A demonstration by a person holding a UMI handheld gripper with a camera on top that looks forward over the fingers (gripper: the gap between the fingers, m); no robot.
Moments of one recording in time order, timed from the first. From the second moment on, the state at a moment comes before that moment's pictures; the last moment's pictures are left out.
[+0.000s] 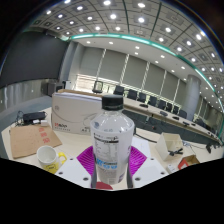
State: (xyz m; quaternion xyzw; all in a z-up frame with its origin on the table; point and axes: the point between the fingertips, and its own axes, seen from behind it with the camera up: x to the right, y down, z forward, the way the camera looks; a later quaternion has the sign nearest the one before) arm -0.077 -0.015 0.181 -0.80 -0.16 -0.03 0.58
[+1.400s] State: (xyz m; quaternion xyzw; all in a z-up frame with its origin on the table) arm -0.097 -0.256 0.205 -0.90 0.00 -0.03 0.44
